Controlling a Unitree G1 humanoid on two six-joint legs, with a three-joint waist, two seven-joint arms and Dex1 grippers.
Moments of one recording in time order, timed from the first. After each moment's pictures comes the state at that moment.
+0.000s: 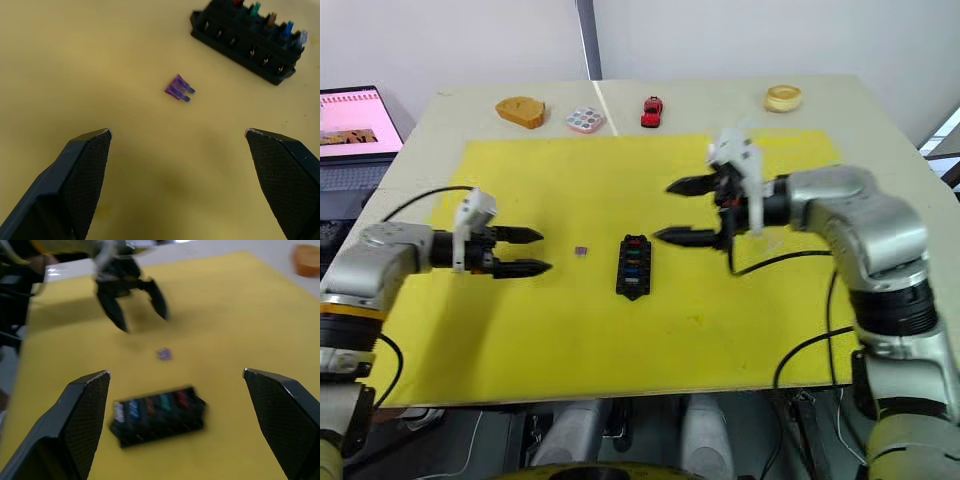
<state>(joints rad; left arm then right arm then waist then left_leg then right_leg) -0.54 0.76 -0.08 0.23 -0.39 0.55 -1.28 -0.70 -0.74 0.08 -0.32 0.59 0.88 1.08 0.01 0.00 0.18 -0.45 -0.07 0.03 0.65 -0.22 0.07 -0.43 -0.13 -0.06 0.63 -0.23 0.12</state>
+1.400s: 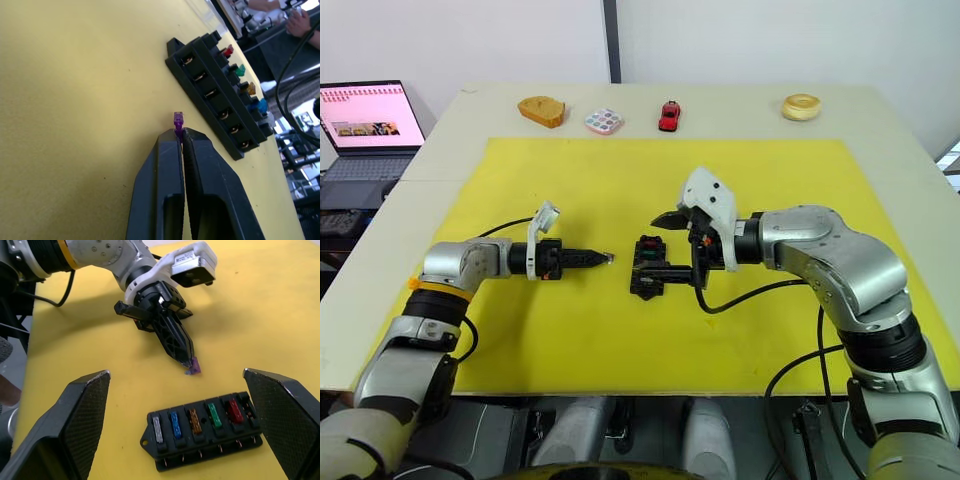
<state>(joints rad) -0.69 0.44 -0.07 0.51 -0.44 0.88 -1.24 -0.60 -0.75 0.10 -0.45 0.63 0.96 0.90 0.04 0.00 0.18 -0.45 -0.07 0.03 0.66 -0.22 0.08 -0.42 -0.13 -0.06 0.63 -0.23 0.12</state>
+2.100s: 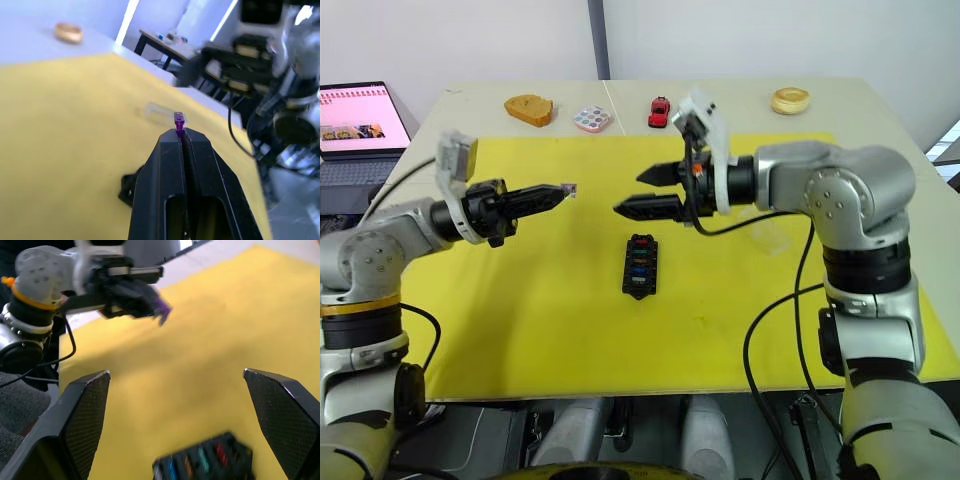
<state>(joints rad) -0.63 0.58 0.24 -0.15 -0.76 0.99 -1.02 -1.05 -0.62 0.06 -0.08 0.80 1.26 0.84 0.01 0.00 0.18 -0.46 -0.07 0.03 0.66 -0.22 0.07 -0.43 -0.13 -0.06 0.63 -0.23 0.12</state>
